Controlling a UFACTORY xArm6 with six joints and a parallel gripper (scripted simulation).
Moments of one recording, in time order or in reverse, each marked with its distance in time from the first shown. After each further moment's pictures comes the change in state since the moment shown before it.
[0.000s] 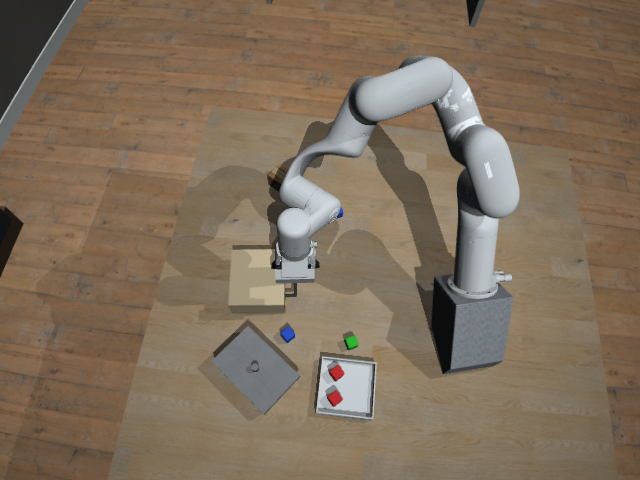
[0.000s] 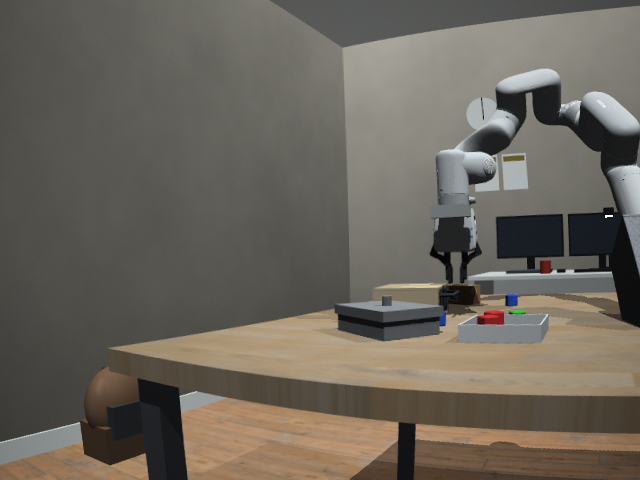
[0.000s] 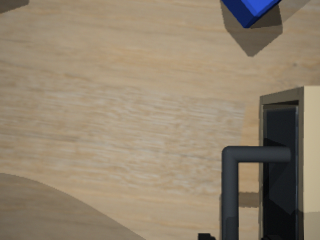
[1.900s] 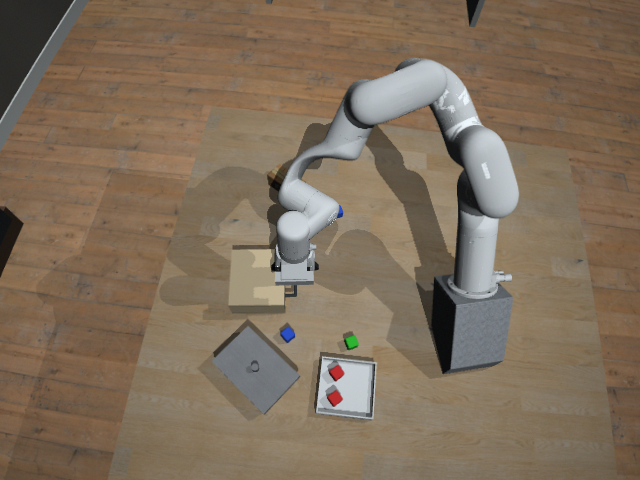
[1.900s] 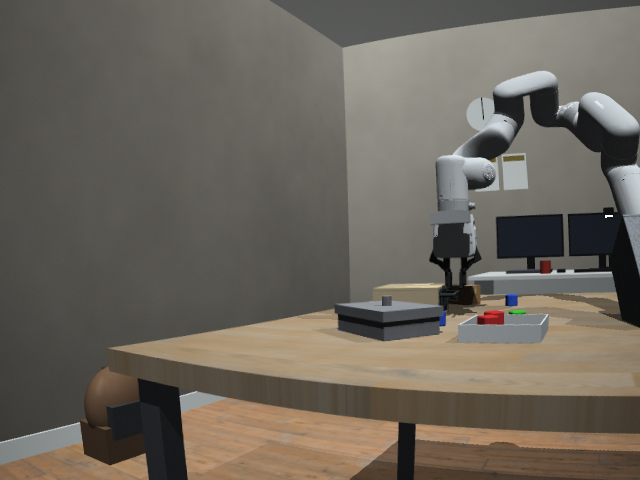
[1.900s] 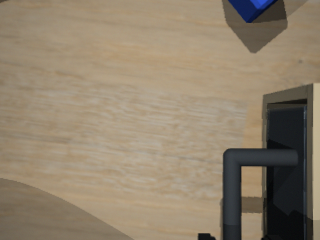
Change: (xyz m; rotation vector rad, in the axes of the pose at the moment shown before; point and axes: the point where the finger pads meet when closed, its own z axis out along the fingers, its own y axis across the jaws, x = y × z) arm 0.000 0.002 0.013 0.000 0.000 0.000
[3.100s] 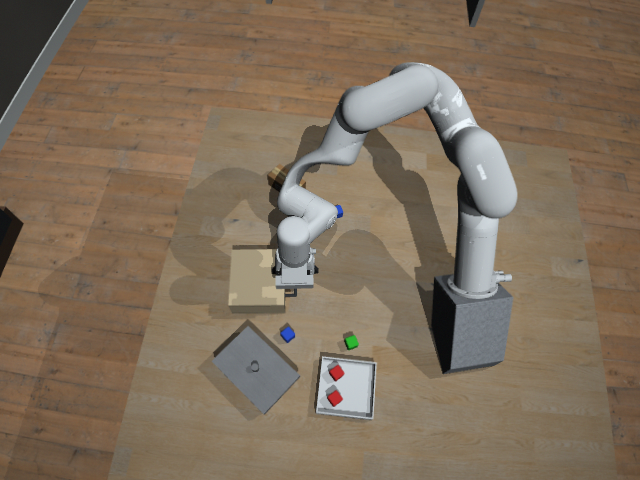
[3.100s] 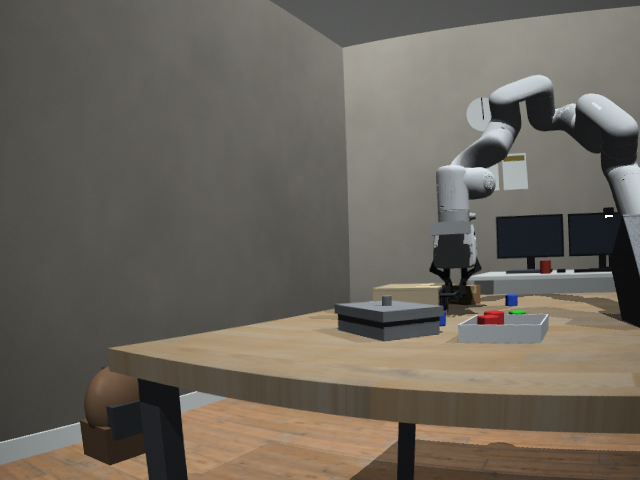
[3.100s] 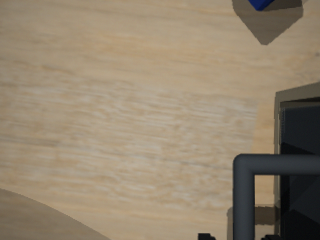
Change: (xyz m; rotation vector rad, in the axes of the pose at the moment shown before) arm 0.000 0.000 0.024 0.000 0.000 0.000
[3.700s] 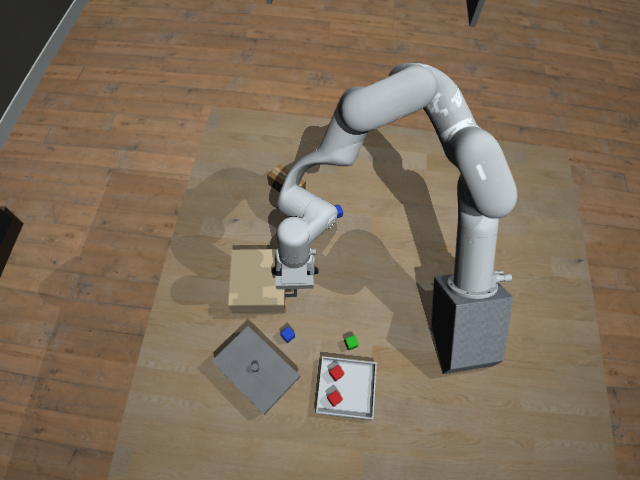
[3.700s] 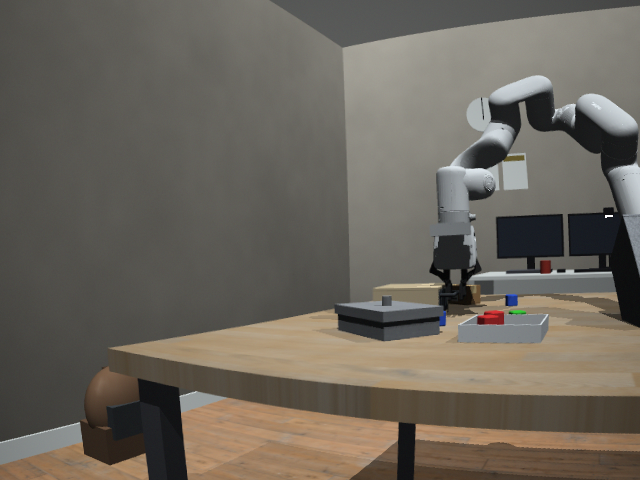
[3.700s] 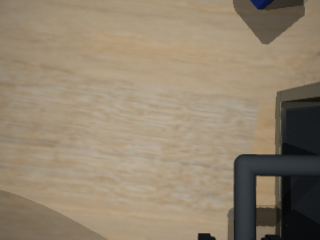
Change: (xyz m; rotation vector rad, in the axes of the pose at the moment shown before) arm 0.000 0.000 0.002 0.000 0.000 0.000
